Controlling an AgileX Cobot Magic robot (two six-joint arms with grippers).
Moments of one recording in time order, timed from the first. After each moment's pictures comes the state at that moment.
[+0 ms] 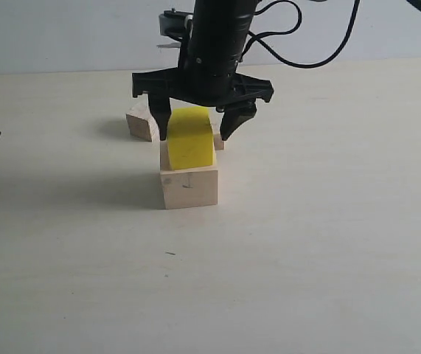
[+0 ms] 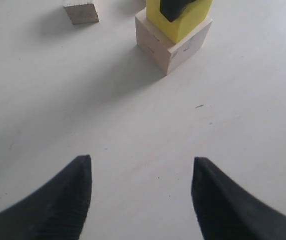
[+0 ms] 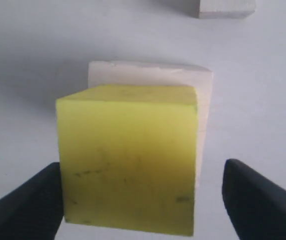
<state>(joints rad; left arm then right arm) -0.46 1.01 -1.00 -0.11 1.05 0.23 0.64 2.13 -1.85 0.14 1.18 0.46</state>
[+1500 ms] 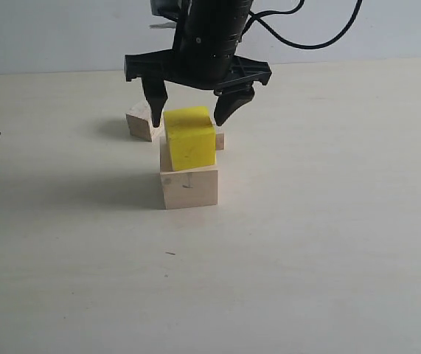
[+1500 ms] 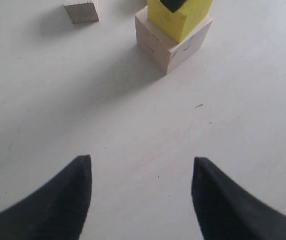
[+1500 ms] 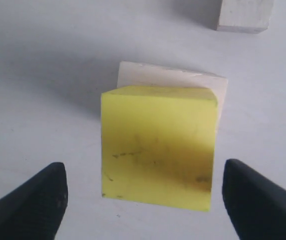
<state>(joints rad) -0.46 1.01 -1.00 -0.11 1.05 0.23 0.64 2.10 -1.90 0.16 1.22 0.38</state>
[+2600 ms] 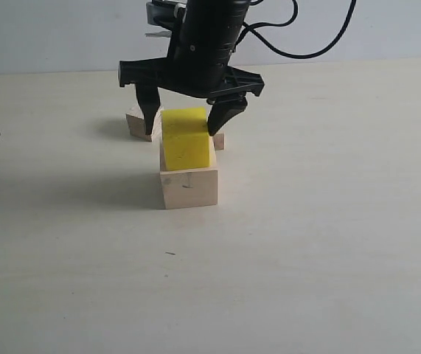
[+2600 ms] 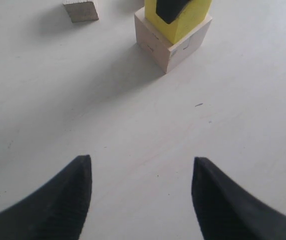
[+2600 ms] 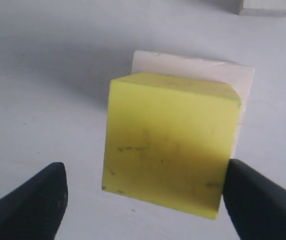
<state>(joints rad) -0.46 1.01 -1.00 -0.11 1.05 0.23 0.64 2.12 -1.90 0.22 1.22 0.38</state>
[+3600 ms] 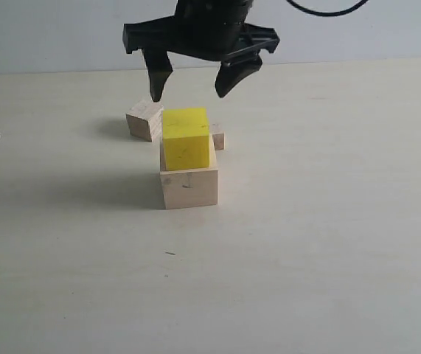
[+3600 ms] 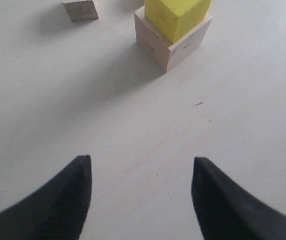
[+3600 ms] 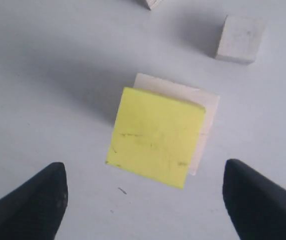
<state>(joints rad) -0.46 1.01 -1.00 -0.11 1.05 0.23 0.64 2.01 -1.90 0.15 1.22 0.27</state>
